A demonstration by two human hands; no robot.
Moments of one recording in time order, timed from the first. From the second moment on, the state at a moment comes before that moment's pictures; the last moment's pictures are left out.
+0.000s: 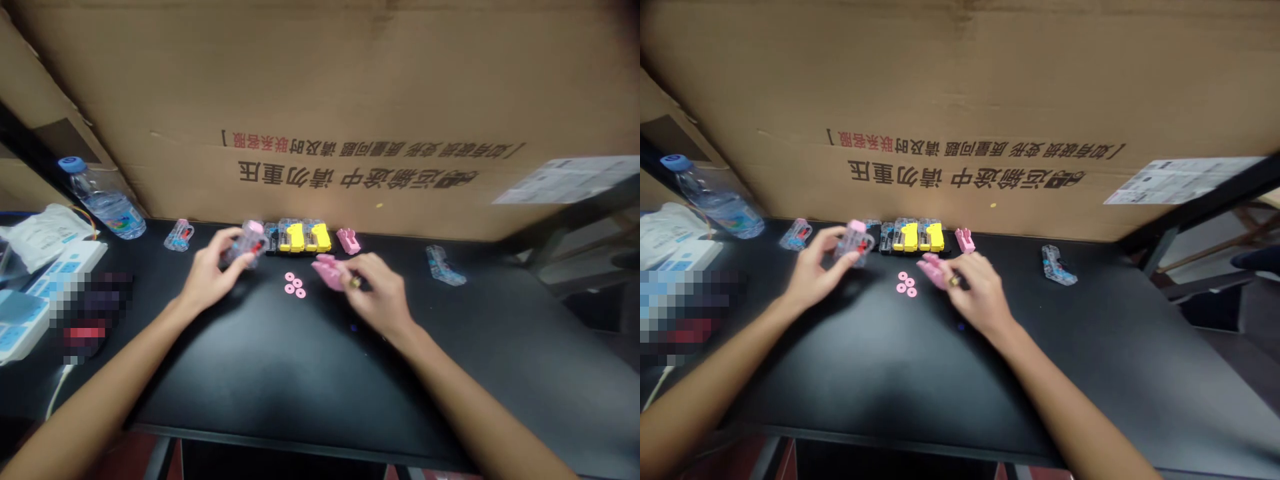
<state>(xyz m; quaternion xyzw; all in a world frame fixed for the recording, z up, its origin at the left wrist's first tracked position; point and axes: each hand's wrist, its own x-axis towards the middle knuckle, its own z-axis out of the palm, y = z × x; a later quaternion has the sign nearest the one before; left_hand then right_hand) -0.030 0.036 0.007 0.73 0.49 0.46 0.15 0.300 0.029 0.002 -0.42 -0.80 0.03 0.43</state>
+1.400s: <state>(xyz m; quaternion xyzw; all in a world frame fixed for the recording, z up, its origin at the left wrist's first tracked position) -0.093 0.065 -0.003 0.77 0.63 0.08 -0.05 0.294 0.048 -0.025 -0.46 -0.86 -0.13 0.18</state>
